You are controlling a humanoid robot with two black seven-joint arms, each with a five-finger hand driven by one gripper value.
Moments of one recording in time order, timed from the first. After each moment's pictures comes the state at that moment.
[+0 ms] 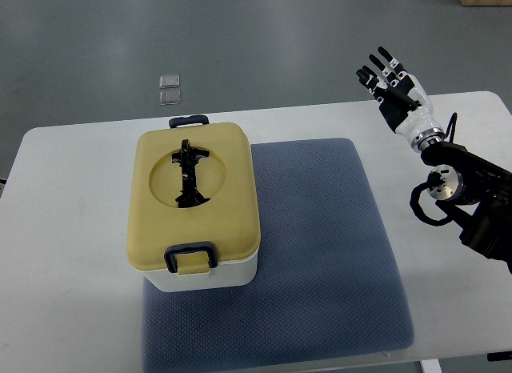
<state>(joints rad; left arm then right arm) 0.00 0.00 -0.07 -0.15 -0.06 -0.06 0.13 0.79 -0.24 0.56 0.60 0.05 0.22 0.50</state>
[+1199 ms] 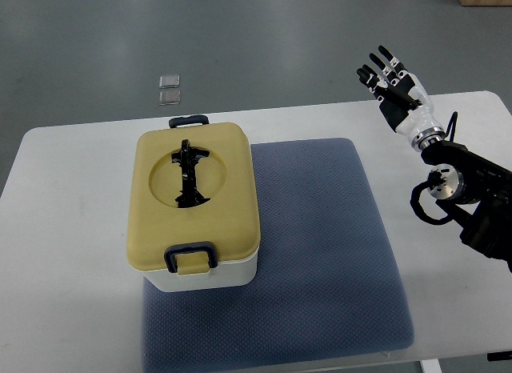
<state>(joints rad) 0.00 0.00 -0.07 -0.14 -0.06 -0.05 0.12 0.80 -0.24 0.56 0.60 0.05 0.22 0.50</state>
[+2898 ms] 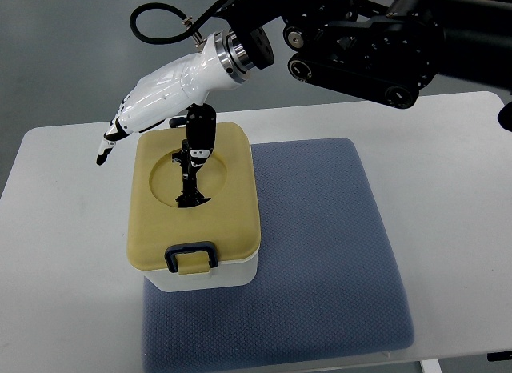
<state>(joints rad) 0.00 0.00 -0.07 -0.14 -0.06 -0.05 0.12 1.74 -0.09 -0.06 0.99 -1.43 0.42 0.61</state>
